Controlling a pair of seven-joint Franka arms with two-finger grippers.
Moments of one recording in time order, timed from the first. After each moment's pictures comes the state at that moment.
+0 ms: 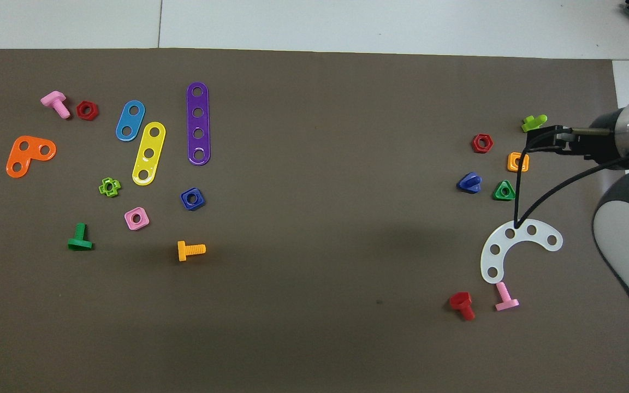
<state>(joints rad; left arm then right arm) 0.05 0.08 0.01 -1.41 0.01 1.44 0.17 0.04 0.00 0.00 -1.66 -0.02 1.81 0.19</state>
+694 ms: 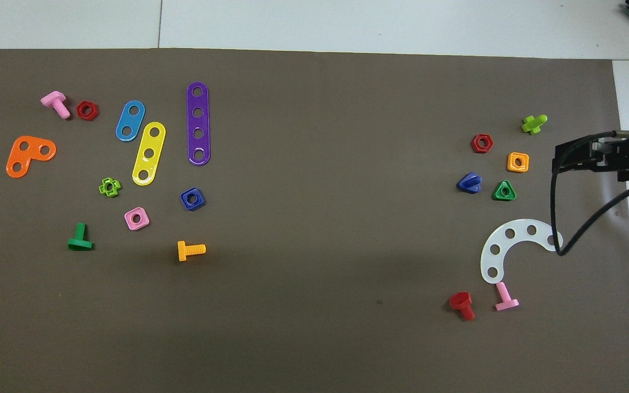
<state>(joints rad) 0.05 0.05 0.01 -1.45 0.01 1.51 0.17 0.05 0.00 0.00 -1.53 -0.02 1.53 0.18</state>
